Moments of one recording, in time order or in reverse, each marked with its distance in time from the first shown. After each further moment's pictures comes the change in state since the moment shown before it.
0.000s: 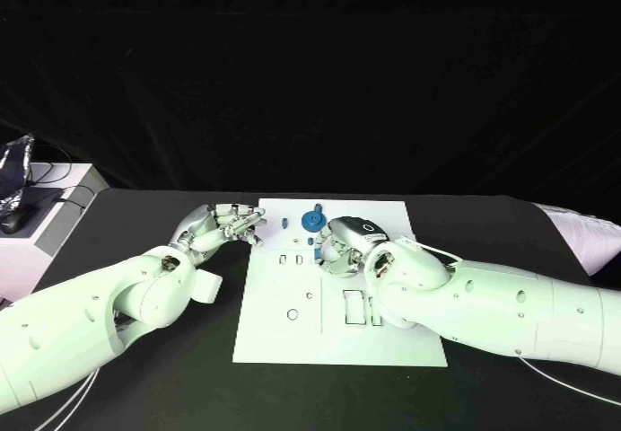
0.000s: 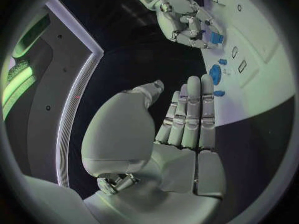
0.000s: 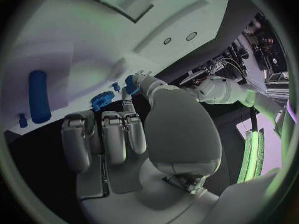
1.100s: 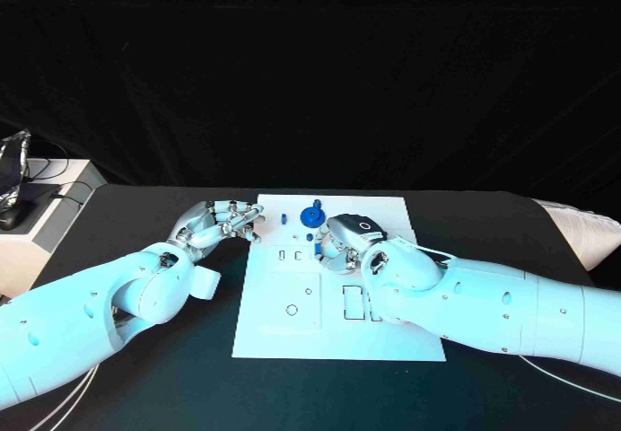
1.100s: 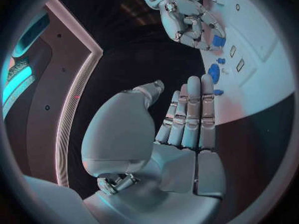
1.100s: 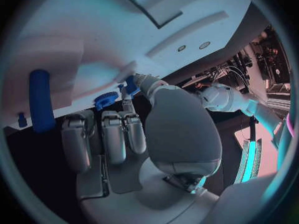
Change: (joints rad) left arm -0.001 0.002 0.000 -0.007 0.001 0.002 -0.006; left_hand 0.000 0.000 0.003 -0.003 0.000 0.004 0.004 0.000 0.000 -0.004 0.004 0.000 0.000 -0.004 0.004 0.000 -0.001 0.000 0.000 0.000 0.004 0.001; right arm -0.025 0.030 0.000 -0.059 -0.093 -0.025 -0.014; right_hand -0.009 -0.009 0.000 0.000 0.004 -0.003 0.003 -0.002 0.000 0.000 0.000 0.000 0.000 0.000 0.000 0.000 0.000 0.000 0.000 0.000 0.000 0.000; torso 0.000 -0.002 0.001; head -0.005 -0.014
